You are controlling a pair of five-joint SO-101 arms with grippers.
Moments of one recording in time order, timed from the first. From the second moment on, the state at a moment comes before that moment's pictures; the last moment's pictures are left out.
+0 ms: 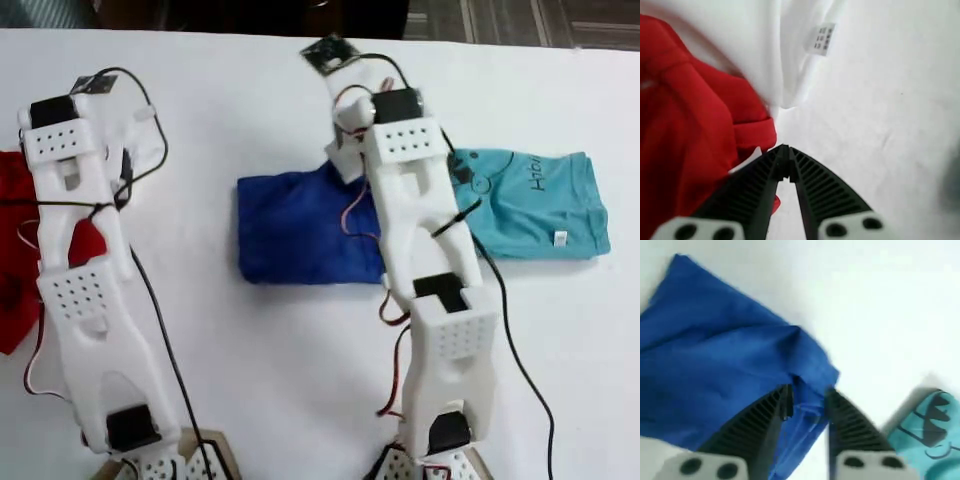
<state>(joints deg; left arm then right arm) -24.8 51.0 -55.7 101.4 -10.2 -18.9 31.6 -40.2 88.2 24.5</state>
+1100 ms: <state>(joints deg) -20.8 51.0 -55.7 100.0 -10.2 -14.7 34.9 -36.9 86.2 22.9</state>
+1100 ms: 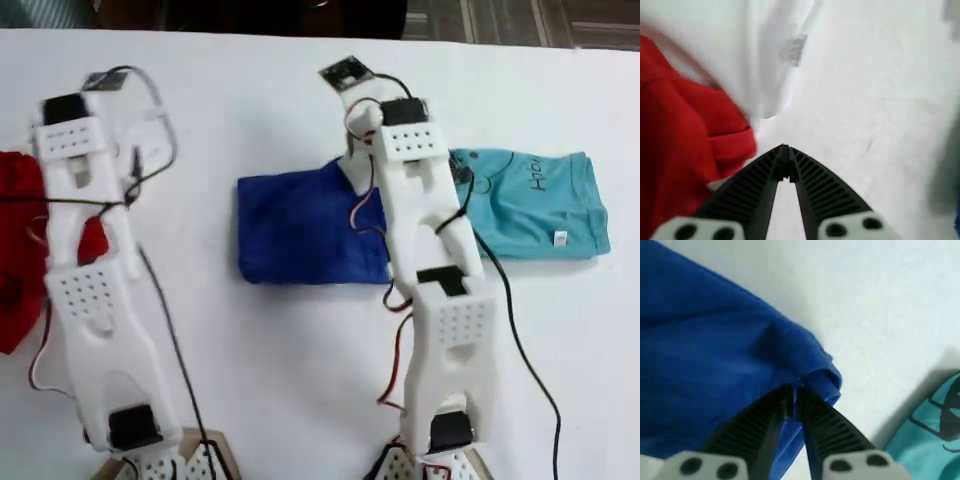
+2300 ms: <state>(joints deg) 1.4 59.4 -55.6 88.1 0.0 -13.0 -0.3 38.3 48.9 19.4</state>
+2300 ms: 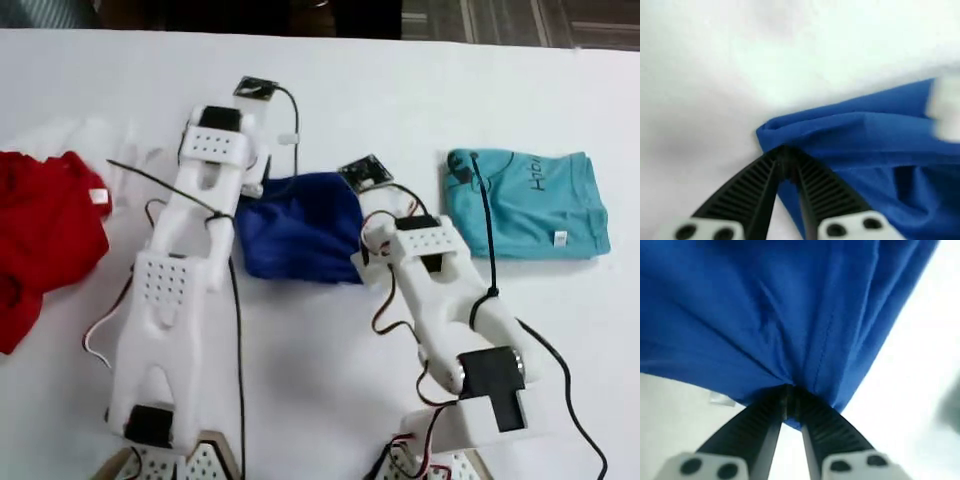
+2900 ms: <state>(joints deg) -1.3 60.7 -76.6 99.9 -0.6 -13.0 -0.1 20.7 61.5 19.7</state>
